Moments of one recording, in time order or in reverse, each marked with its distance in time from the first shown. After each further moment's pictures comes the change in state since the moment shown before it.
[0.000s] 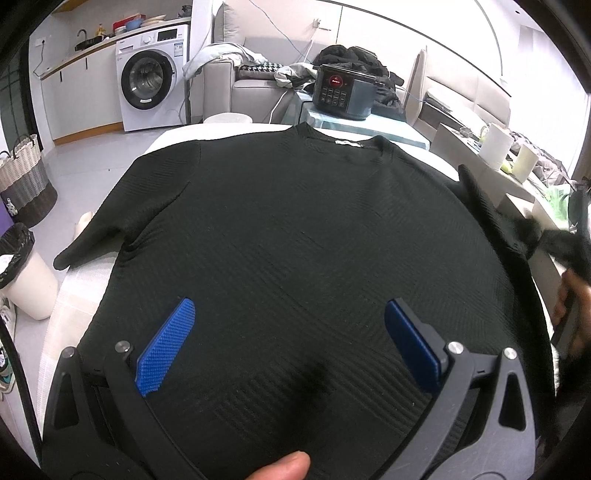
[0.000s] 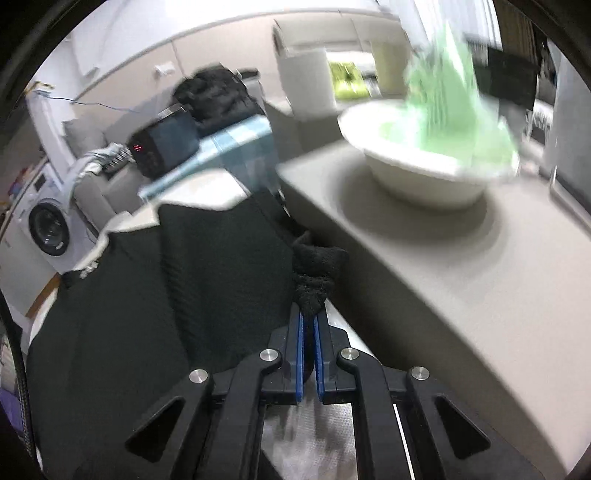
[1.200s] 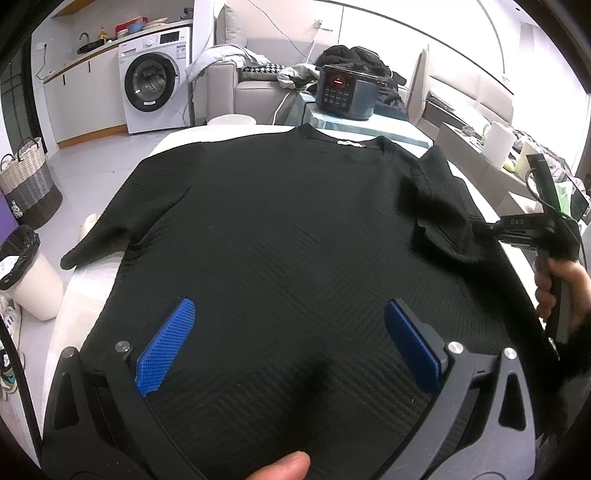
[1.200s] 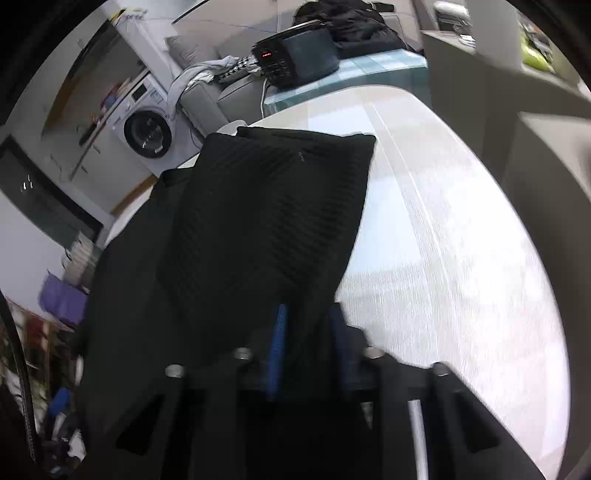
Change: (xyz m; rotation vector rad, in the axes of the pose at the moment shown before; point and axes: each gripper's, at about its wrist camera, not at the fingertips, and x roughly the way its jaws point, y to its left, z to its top) left arm 0.001 -0.005 -0.008 0.000 -0.001 0.023; right arm 0.073 0.089 -0.005 -0.254 0.338 0.397
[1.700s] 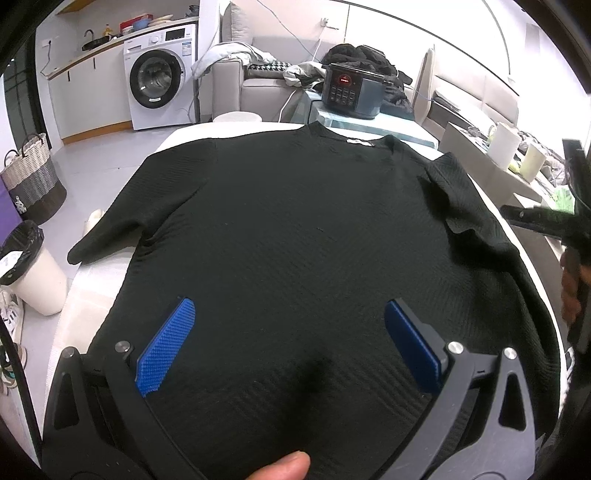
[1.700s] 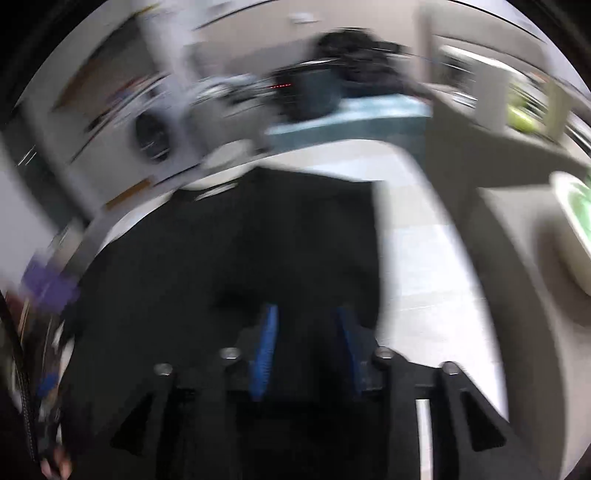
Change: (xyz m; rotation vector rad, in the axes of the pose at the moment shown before) left arm 0.001 0.010 -0.001 -0.010 0.011 0.011; right arm -0.061 0.019 -0.010 -0.162 -0.108 -0.048
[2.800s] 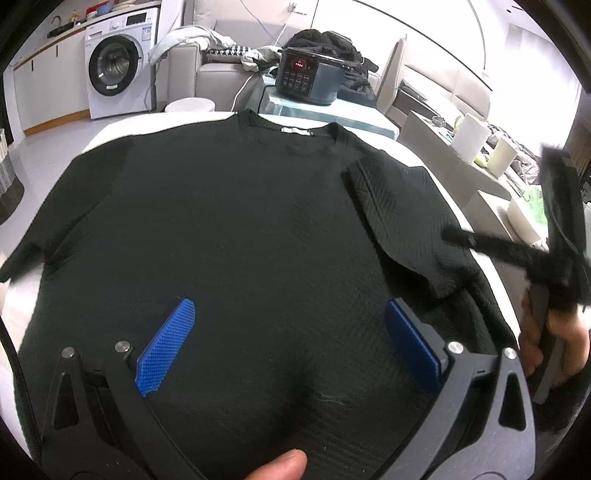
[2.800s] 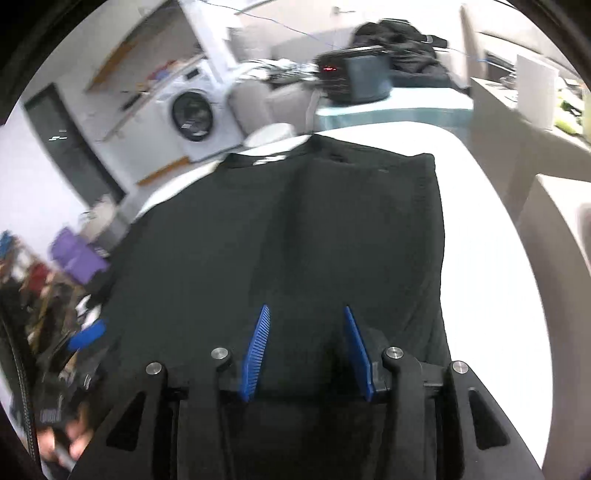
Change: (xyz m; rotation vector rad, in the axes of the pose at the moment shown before) left arm 0.022 -0.069 0.022 0.014 0.071 -0.160; right arm 0.010 -0.001 -0.020 -0.007 0.037 0.076
